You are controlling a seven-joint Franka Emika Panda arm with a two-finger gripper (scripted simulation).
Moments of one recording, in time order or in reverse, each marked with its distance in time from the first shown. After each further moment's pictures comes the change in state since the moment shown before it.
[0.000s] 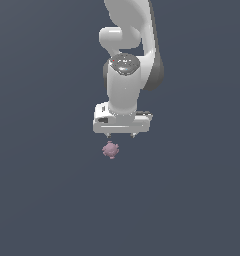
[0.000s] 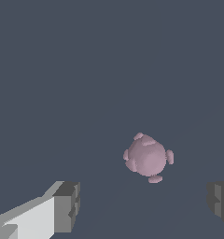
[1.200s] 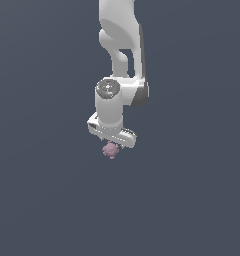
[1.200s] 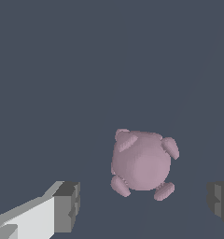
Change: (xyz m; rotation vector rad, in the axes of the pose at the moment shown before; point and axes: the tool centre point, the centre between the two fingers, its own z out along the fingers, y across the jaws) arm -0.014 0.034 0.075 0.028 -0.007 0.454
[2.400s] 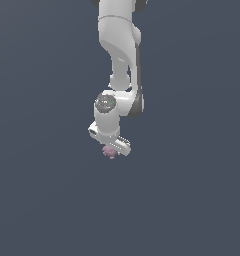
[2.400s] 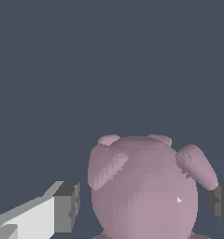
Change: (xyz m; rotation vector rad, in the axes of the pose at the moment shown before) arm -0.002 0.014 0.060 0.001 0.000 0.132
